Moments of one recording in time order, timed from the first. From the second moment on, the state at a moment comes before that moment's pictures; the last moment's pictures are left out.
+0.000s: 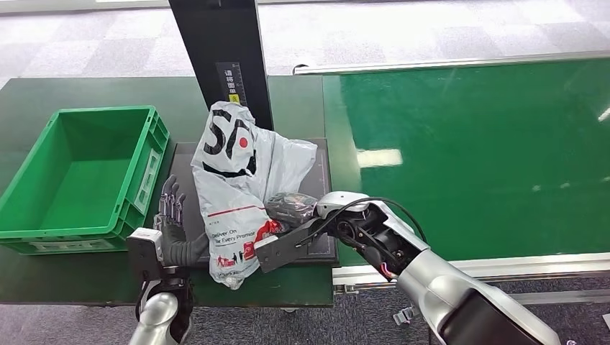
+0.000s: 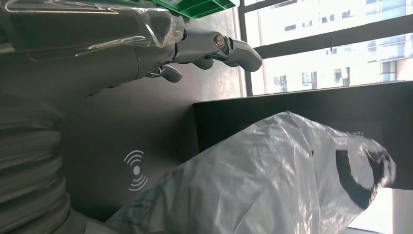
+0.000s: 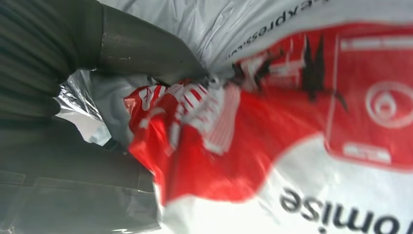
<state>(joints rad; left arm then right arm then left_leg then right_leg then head) -0.14 -0.17 -0.13 -1.29 -0.03 0.15 -0.57 -0.89 0.05 1.05 -0.74 0.61 0.33 -0.48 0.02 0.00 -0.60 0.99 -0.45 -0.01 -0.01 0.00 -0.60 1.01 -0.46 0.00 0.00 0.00</state>
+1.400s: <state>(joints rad) -0.11 -0.20 -0.13 -1.36 -0.06 0.23 -0.55 -0.87 -0.08 1.01 -0.81 0.43 0.05 -0.24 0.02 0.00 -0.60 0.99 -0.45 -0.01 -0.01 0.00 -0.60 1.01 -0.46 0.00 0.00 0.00</state>
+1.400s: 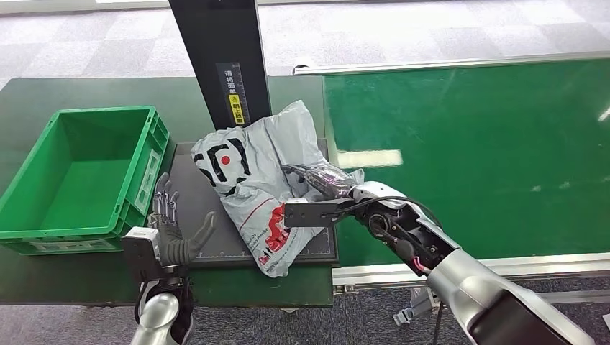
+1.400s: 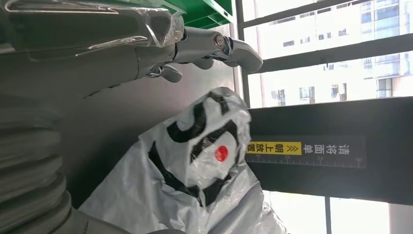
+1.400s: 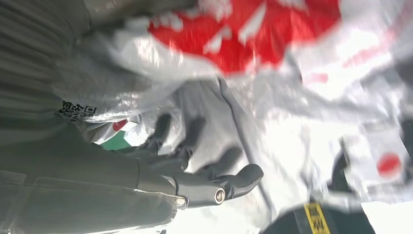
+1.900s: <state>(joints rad) -0.11 -0.20 -0.13 -1.36 -0.05 0.24 -0.56 -0.82 -0.02 0.84 -0.81 0.30 0.11 -0.31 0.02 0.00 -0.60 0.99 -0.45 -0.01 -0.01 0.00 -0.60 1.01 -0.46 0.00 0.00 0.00</state>
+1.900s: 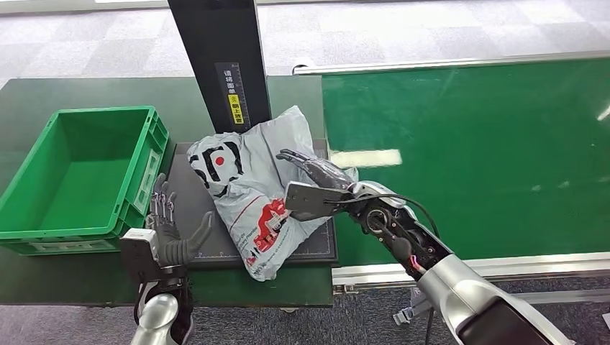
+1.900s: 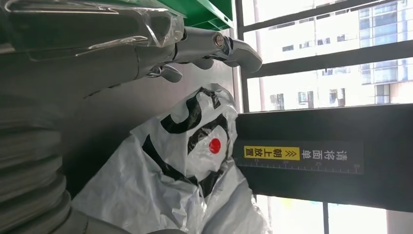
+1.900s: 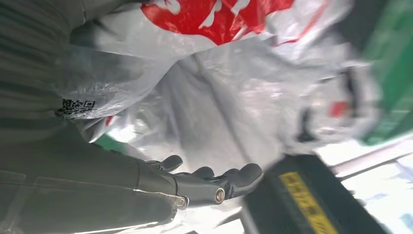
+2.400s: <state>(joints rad) -0.14 -0.21 -0.14 -1.30 -0.01 0.29 -0.60 -0.80 0.13 0.50 -0.80 -0.22 0.20 -0.35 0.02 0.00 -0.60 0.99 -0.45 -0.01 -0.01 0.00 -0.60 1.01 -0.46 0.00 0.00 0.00</state>
